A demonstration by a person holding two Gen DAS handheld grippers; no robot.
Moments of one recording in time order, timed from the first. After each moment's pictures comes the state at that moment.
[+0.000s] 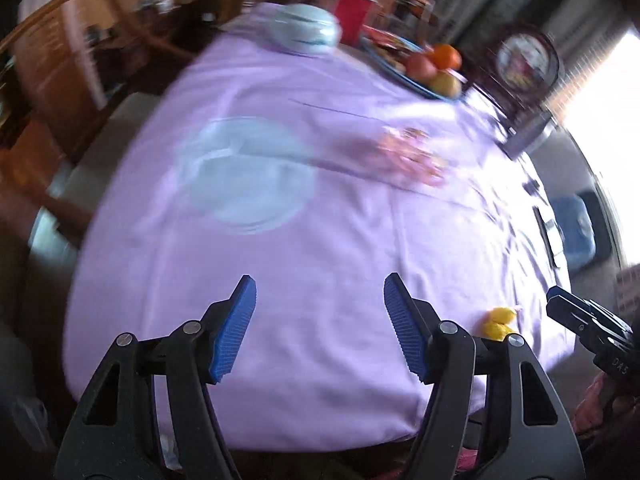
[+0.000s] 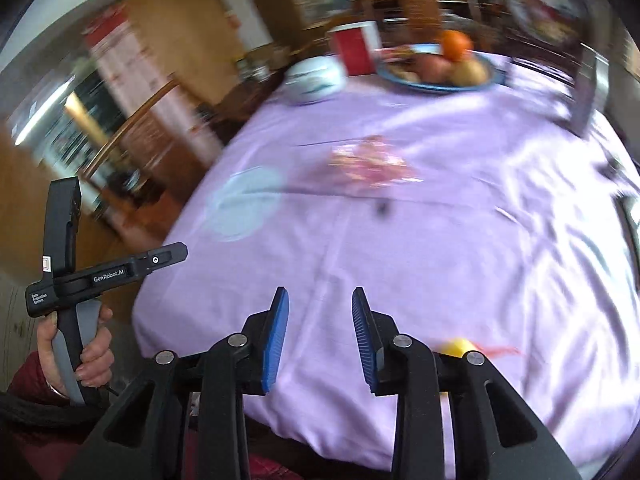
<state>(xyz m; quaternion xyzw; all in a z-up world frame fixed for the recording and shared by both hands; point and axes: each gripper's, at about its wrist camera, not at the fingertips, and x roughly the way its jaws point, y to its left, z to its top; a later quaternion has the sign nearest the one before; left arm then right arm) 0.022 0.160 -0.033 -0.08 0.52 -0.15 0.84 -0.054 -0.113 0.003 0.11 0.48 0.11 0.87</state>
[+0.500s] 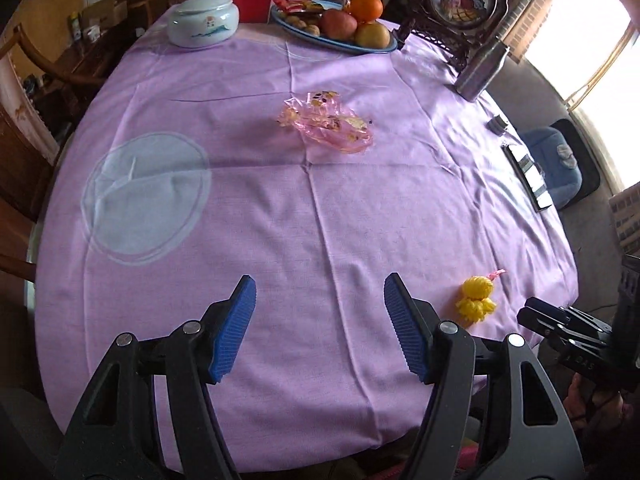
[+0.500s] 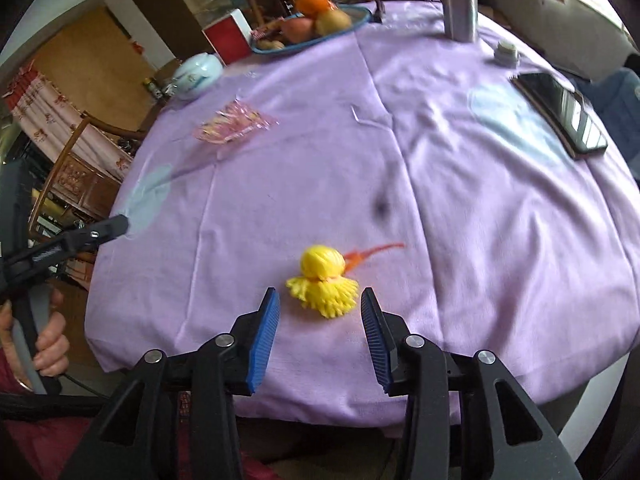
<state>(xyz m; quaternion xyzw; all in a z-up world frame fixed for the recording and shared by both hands) 0.031 0.083 -0.039 0.00 0.54 -0.21 0.82 -0.091 -0.192 -0.072 0.18 0.52 0.00 0.83</state>
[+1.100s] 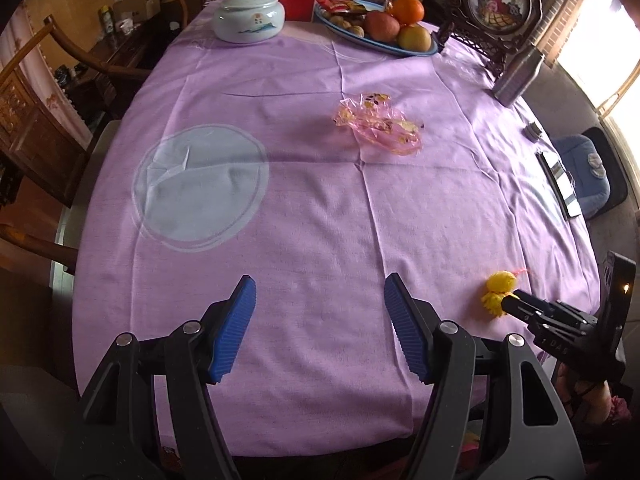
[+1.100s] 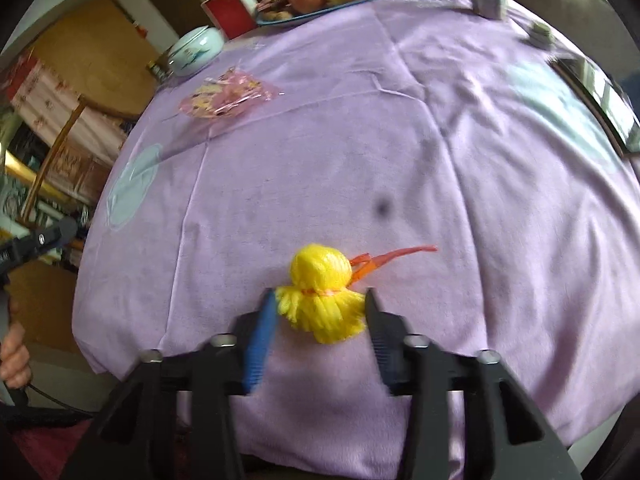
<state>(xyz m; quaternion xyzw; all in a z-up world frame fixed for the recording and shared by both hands) 0.033 0.108 -0.029 0.01 0.55 -0.15 0.82 -0.050 -0.170 -0.105 0.16 0.54 0.03 0.83</state>
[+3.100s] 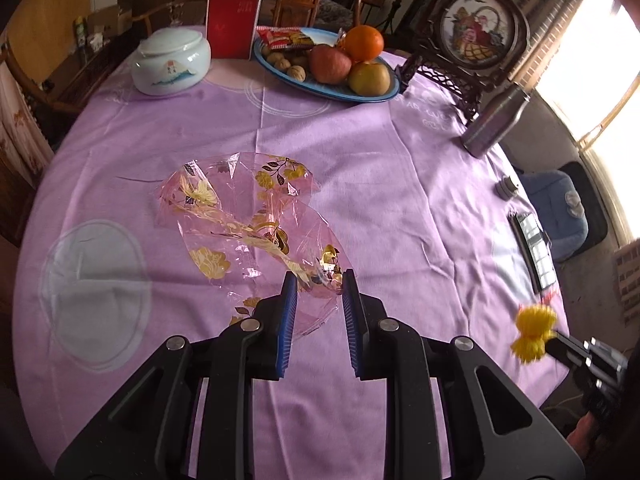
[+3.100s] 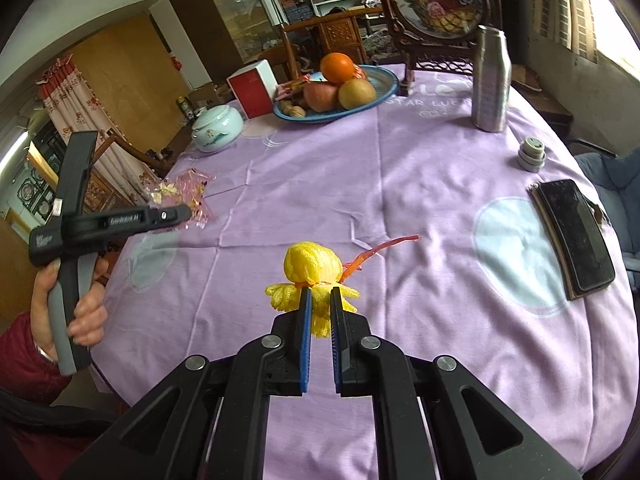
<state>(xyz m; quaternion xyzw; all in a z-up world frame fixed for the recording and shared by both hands) 0.120 0.006 -0.024 -0.03 0.51 -0.20 0.84 -0.024 -0.241 -0.009 0.13 0.44 0.05 0.89</state>
